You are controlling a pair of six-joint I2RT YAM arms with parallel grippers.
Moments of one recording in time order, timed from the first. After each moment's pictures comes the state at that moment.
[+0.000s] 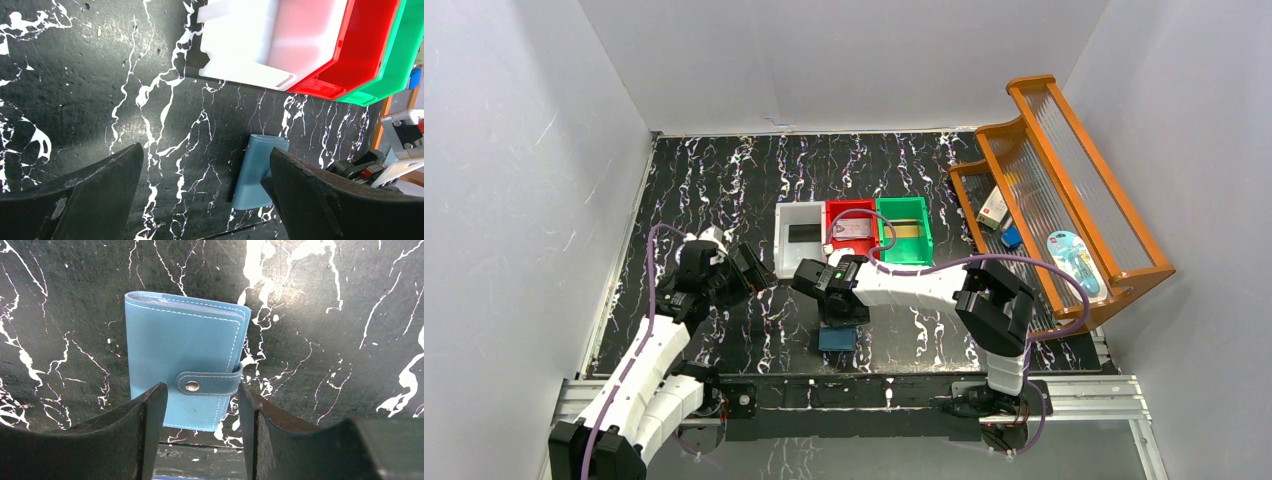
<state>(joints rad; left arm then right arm) -0.22 0.81 0.54 -0.54 0.17 -0.68 1.20 1.86 1.34 -0.87 0.26 1.02</state>
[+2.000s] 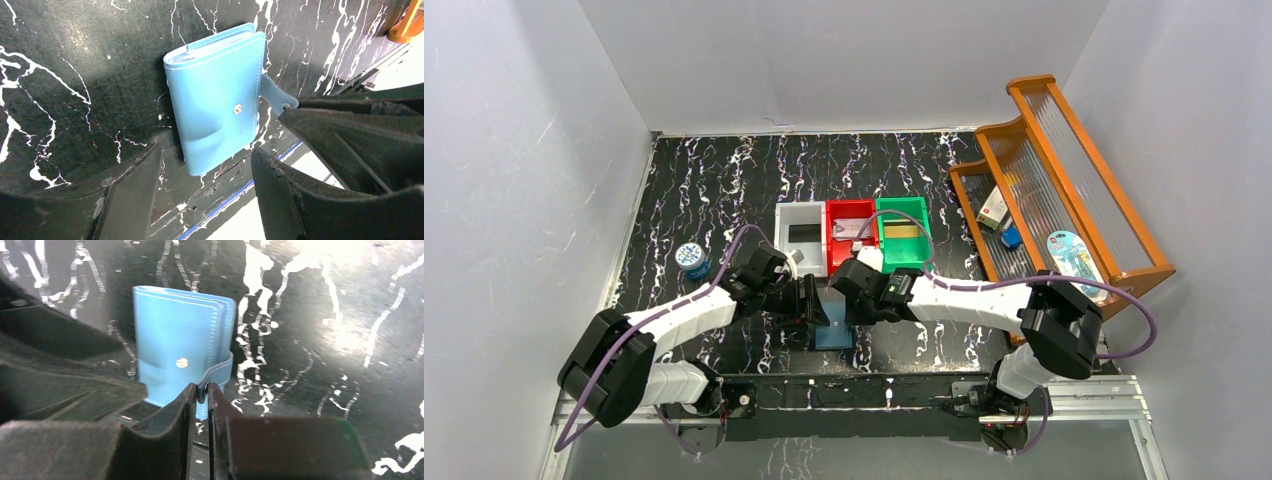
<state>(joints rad) -0.61 1.25 0.52 -0.27 0.43 -0.73 1.15 1.53 0.96 -0.46 0.20 0.99</state>
